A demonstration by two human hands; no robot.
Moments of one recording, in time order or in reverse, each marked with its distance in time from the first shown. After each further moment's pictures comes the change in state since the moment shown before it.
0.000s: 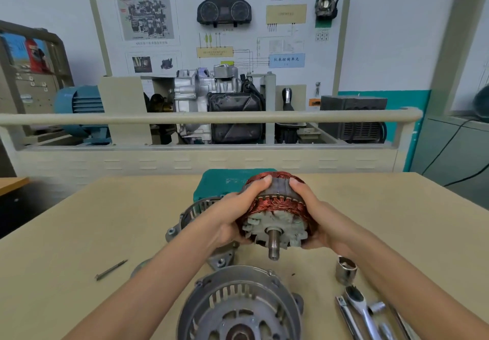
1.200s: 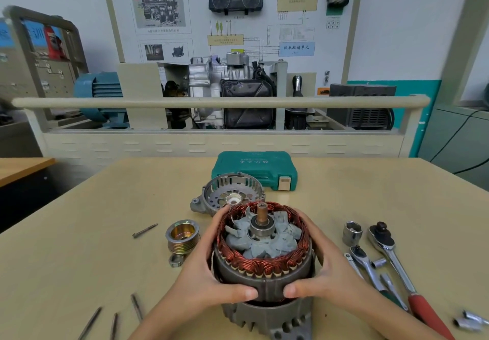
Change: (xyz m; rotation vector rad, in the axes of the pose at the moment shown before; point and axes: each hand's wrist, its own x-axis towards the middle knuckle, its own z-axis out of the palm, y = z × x) left_hand -0.116 -0.126 -0.052 0.145 -0.092 0.698; right_hand -0.098 0.073 0.053 -0.091 -0.216 -0.631
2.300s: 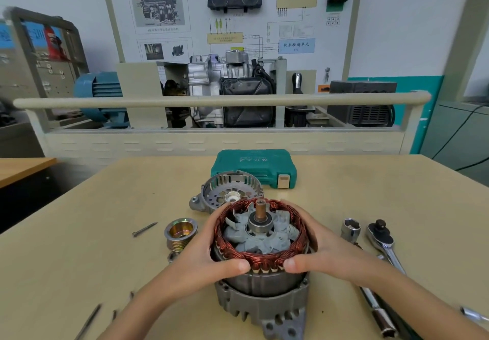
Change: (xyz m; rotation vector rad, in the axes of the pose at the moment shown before) left_hand 0.011 0.019 -0.007 0.124 -0.041 -0.197; right_hand 0.019 -0.013 -0.021 0.007 -0.256 0.231
